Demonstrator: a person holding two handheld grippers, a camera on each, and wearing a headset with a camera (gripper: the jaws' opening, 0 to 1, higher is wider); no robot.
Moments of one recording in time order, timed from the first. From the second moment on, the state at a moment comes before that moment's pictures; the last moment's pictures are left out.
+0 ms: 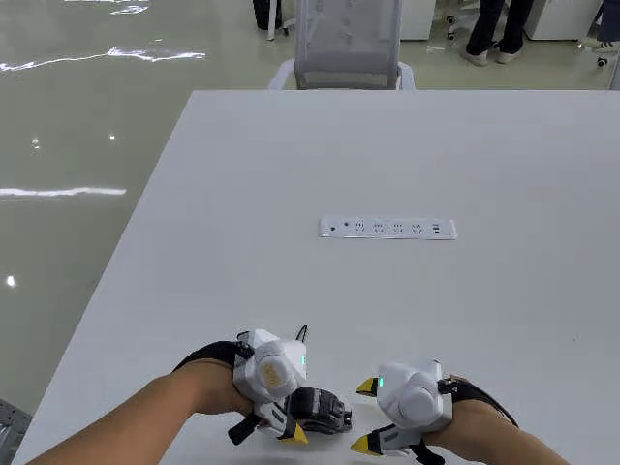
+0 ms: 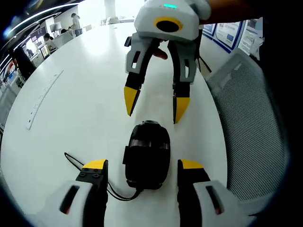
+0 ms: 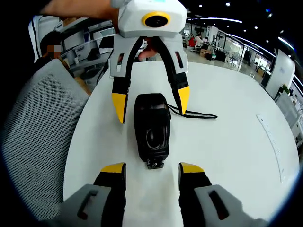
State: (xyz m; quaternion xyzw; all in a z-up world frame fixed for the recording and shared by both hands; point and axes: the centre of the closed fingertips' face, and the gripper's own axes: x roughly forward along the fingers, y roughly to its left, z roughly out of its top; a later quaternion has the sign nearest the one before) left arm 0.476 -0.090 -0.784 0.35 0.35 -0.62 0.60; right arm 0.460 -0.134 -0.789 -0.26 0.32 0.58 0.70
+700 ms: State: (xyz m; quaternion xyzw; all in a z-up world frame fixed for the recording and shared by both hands) left arm 0.472 -0.085 -0.803 0.41 0.39 -0.59 0.57; right arm 0.463 -0.128 -0.804 -0.31 0.32 0.58 0.68
